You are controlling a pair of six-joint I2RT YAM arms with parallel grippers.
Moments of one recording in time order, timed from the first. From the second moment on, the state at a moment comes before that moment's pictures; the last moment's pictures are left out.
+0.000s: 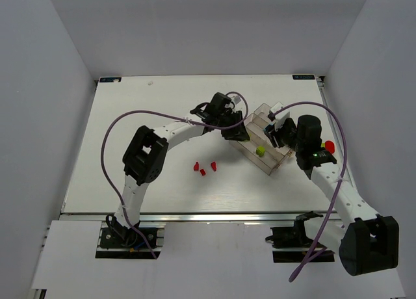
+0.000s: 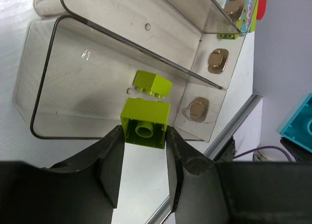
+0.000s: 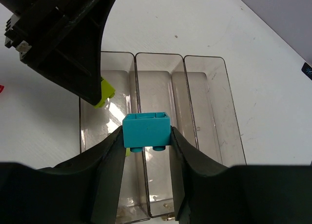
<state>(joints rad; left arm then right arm) -0.71 2.14 1.68 -0.28 0.43 -0.69 0.22 1.06 0.70 -0.04 -0.34 -0.45</state>
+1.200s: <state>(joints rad) -0.69 1.59 1.36 -0.37 0.26 -0.37 0.19 1.38 0.80 -0.16 -0.27 -0.33</state>
